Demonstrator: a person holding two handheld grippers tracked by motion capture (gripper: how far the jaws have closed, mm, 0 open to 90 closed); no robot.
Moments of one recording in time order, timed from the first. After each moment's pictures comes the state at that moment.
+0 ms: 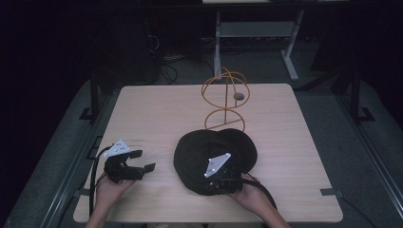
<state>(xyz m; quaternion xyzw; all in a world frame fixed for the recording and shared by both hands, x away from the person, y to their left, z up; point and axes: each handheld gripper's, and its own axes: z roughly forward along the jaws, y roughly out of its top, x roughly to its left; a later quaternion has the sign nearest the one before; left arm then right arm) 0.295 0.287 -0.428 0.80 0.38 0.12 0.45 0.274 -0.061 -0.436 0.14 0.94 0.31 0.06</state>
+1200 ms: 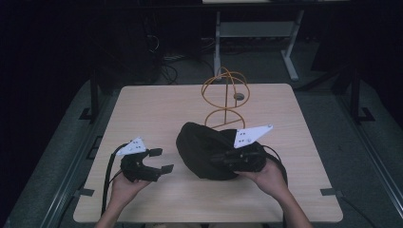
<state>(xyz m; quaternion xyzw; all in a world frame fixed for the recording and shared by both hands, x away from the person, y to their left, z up) 0.292 0.233 -0.405 0.81 0.30 0.07 0.50 0.290 -0.117 -0.351 0.16 0.85 0.50 0.02</state>
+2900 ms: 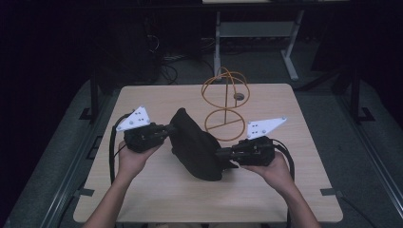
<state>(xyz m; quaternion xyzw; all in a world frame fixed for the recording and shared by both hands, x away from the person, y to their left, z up) 0.315 0.202 -0.311 0.79 0.22 0.16 0.55 0.299 -0.137 -0.339 0.14 0.82 0.55 -0.02</state>
